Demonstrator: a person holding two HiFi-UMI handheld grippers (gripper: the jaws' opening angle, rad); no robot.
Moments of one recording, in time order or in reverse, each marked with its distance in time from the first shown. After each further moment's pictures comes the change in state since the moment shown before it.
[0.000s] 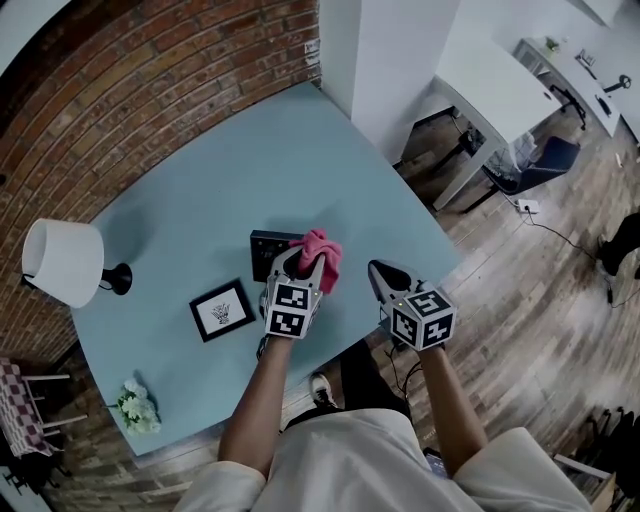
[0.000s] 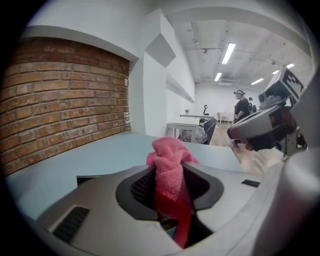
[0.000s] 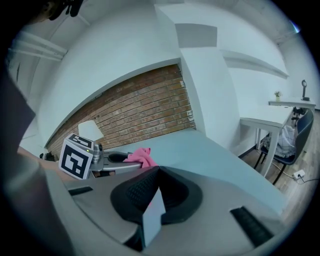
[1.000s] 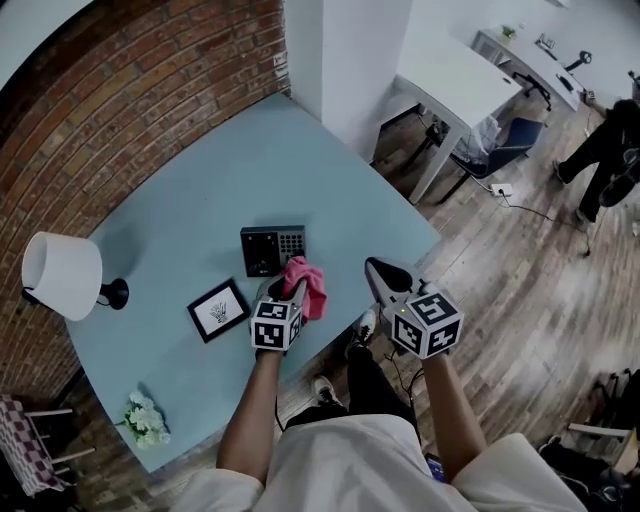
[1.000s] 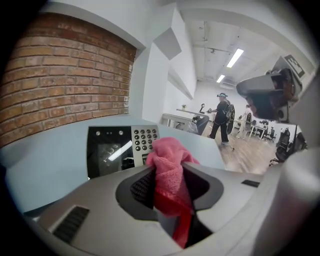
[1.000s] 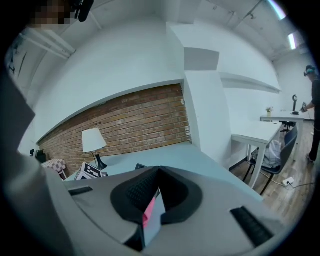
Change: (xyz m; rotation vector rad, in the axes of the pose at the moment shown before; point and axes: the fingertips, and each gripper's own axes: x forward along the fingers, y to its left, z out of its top) left arm -0.048 -0.020 -0.067 -0.120 0.086 -0.096; right arm -0.079 0.051 0.033 -0.040 -0.122 -0.092
